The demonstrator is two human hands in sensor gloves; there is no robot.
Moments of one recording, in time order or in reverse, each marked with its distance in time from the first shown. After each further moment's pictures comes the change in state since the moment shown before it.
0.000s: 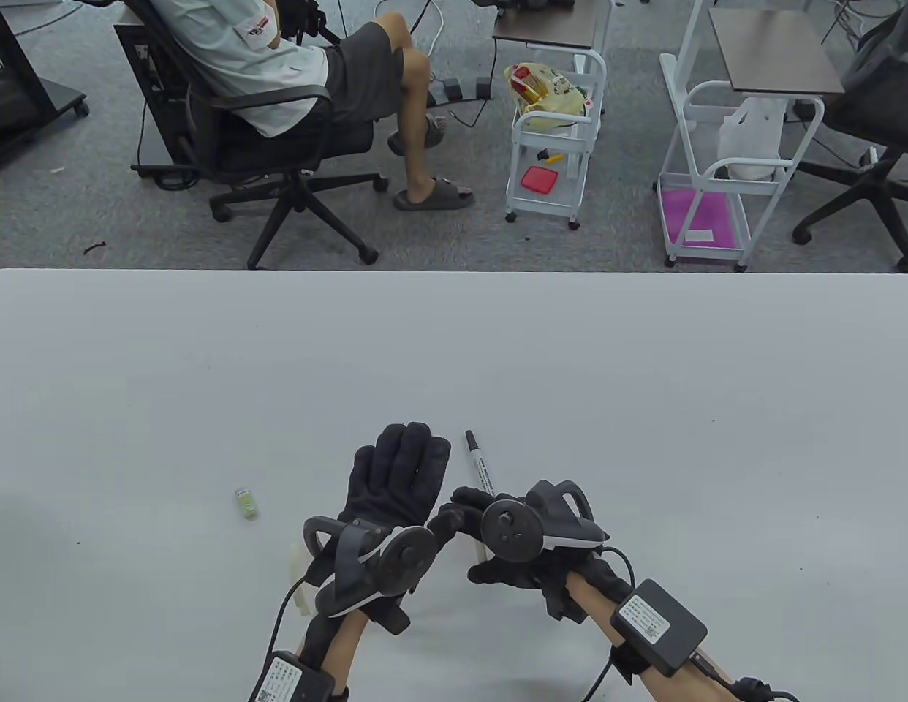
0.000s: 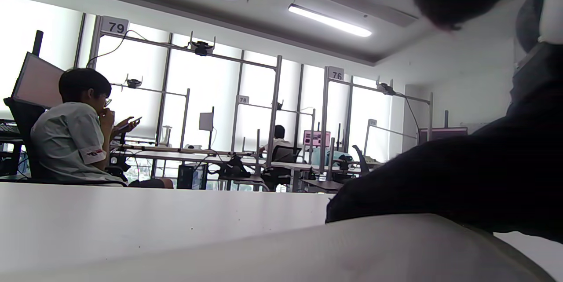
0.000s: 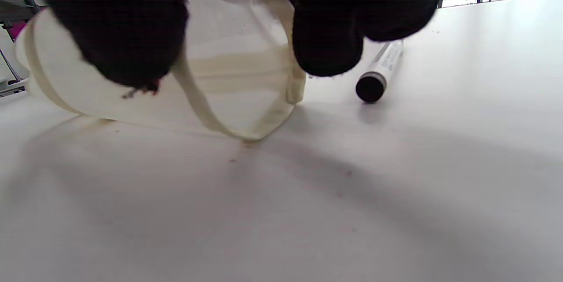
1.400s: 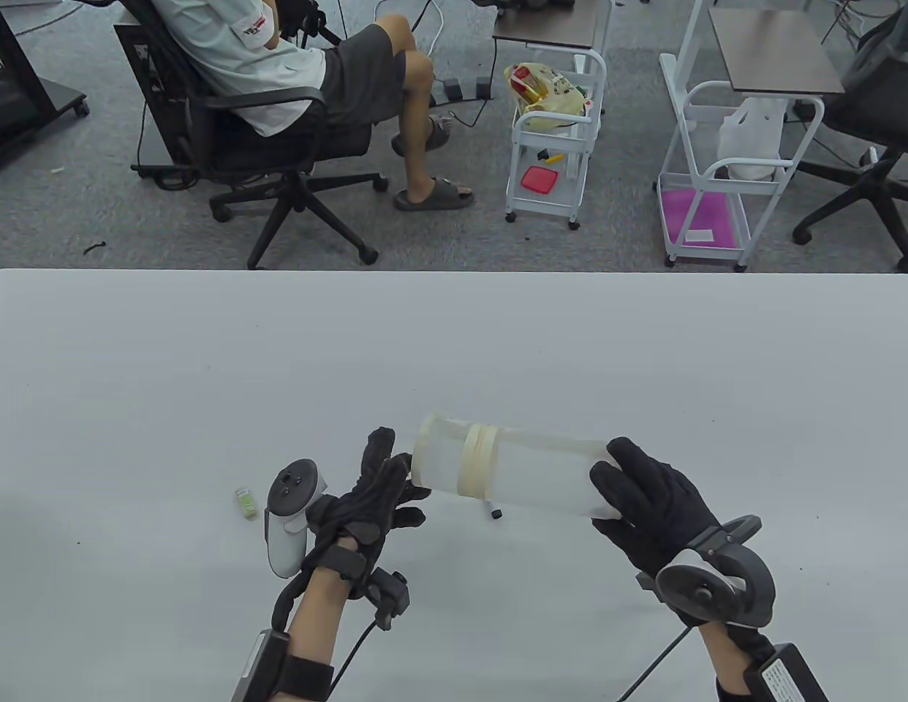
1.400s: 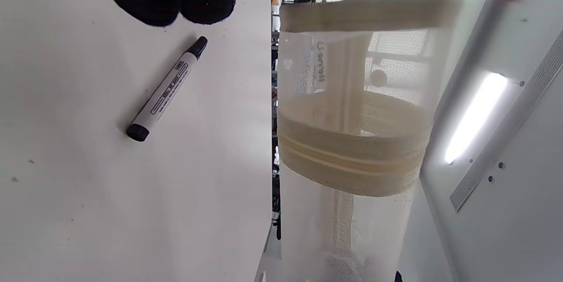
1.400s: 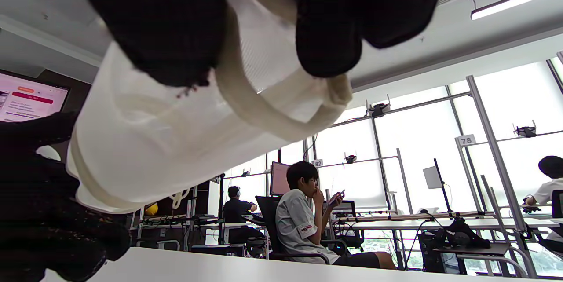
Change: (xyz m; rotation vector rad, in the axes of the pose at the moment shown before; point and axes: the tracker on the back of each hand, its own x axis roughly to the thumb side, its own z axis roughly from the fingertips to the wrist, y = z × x) left_hand -0.077 -0.082 0.001 -0.453 0.426 1.565; right_hand -0.049 -0.077 0.143 -0.783 0.126 0.186
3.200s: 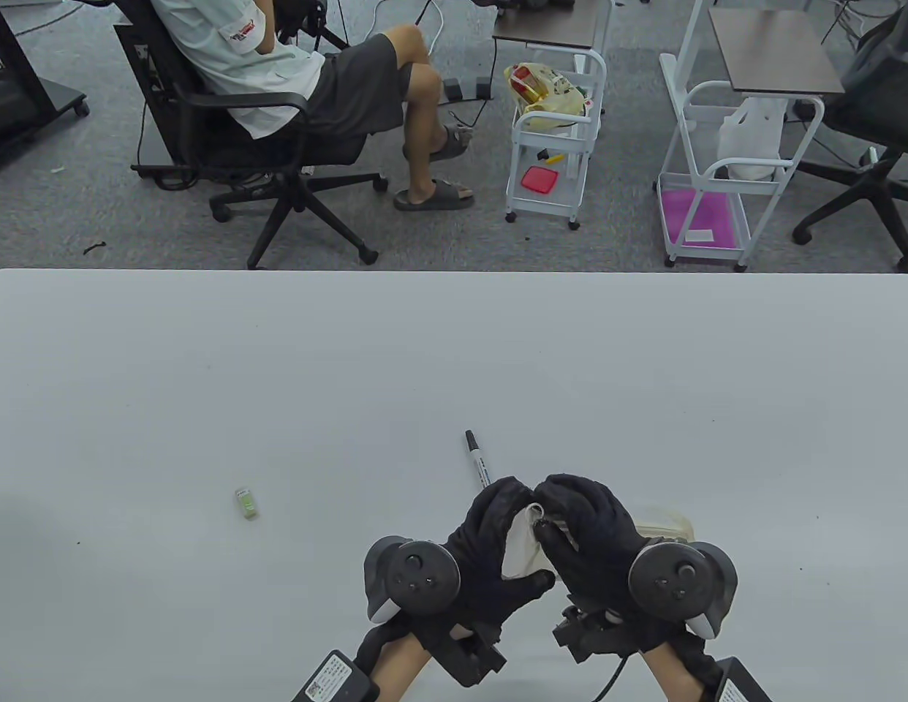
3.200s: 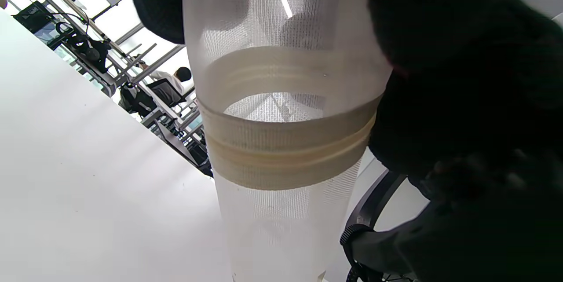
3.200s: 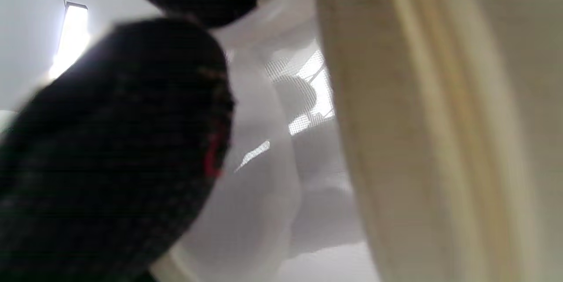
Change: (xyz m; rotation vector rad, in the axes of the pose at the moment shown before) left_hand 0.031 -0.142 0.025 0.045 -0.622 -0.808; right_hand 0.052 0.002 -0.021 0.101 0.306 -0.587
